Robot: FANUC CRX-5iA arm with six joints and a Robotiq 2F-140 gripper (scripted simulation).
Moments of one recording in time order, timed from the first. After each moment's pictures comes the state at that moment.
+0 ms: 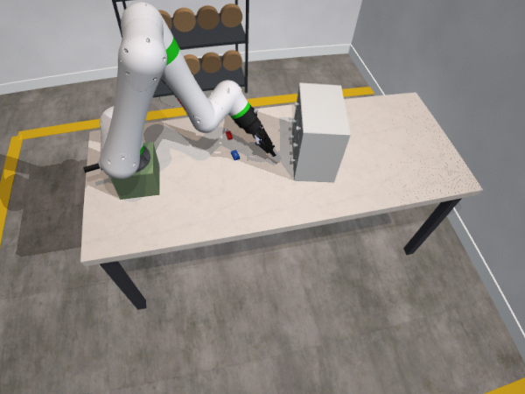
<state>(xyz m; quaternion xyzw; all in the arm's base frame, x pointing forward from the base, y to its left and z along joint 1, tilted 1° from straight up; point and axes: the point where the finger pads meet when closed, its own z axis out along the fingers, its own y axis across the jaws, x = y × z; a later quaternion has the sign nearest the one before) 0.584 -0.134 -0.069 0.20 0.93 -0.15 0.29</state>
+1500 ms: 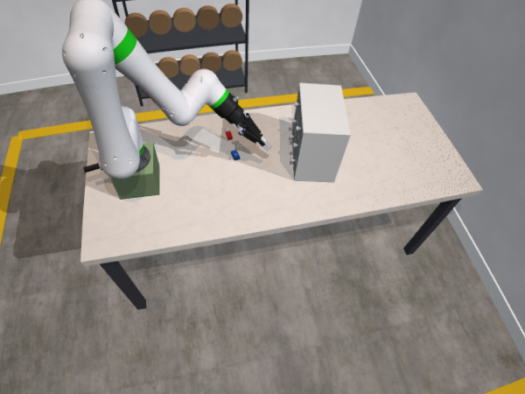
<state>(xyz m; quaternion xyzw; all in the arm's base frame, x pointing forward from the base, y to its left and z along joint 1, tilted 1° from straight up) 0.525 -0.138 0.025 0.22 0.90 -0.16 0.35</state>
